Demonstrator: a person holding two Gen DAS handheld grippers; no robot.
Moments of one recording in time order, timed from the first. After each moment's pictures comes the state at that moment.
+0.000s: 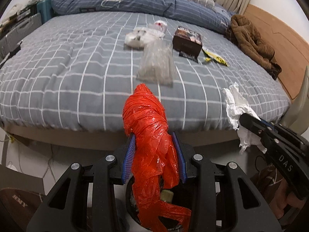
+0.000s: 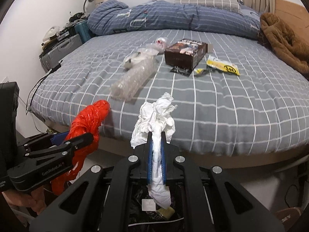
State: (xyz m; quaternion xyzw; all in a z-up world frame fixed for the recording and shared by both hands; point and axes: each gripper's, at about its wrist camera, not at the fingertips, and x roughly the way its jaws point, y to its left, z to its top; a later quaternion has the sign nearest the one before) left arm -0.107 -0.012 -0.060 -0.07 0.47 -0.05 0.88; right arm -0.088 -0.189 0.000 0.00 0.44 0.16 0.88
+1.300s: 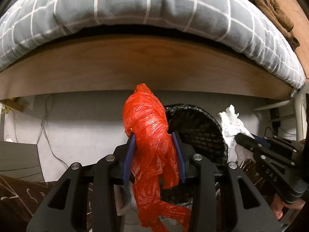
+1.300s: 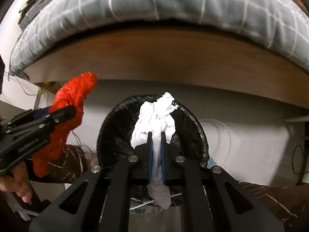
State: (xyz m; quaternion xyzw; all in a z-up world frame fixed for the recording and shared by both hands) left arm -0.126 -0.010 -0.201 -0.07 0.61 -0.04 0.79; right arm -0.118 -0.188 -0.168 -0.01 0.64 0.14 0.75
